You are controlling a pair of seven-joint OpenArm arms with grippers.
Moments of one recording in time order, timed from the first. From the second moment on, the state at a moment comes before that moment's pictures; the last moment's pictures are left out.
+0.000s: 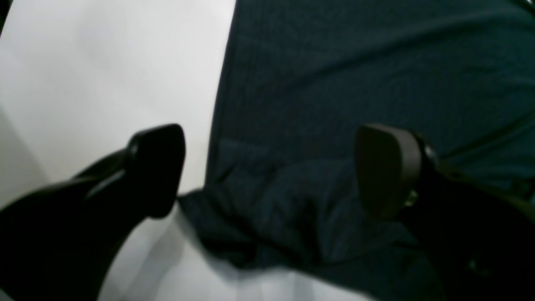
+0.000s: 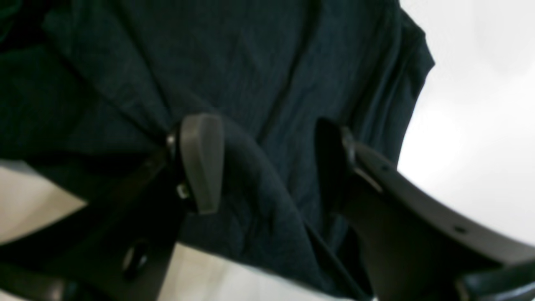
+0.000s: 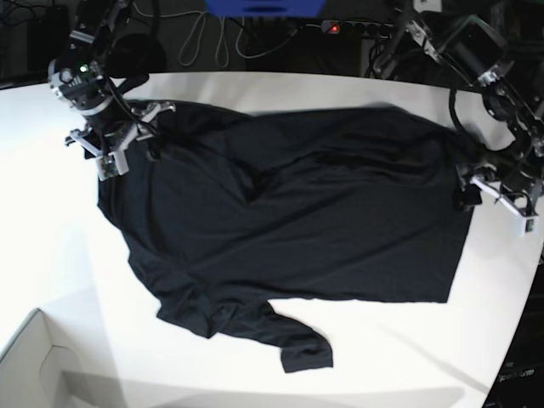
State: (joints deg) left arm -6.8 -7.7 -46.5 92.4 -17.8 -39.8 67.8; right arm -19.0 -5.5 26.0 109.3 -0.9 39.9 -38.7
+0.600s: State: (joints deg) left arm 13.8 -8.7 -35.7 97.7 -17.7 -39.8 53.9; right arm -19.1 -5.7 31.0 109.4 -0.9 39.9 -38.9
